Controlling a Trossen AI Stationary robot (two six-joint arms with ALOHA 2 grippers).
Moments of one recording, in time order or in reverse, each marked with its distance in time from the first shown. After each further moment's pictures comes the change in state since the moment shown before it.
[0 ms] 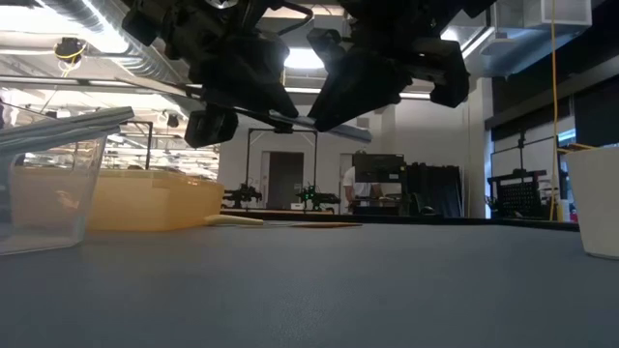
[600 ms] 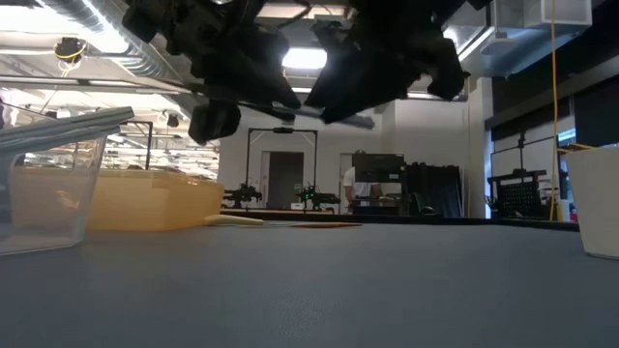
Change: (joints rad) left arm 0.000 -0.019 0.000 0.003 0.001 0.018; right arm 0.001 -0.032 0.000 -0.011 0.073 0.001
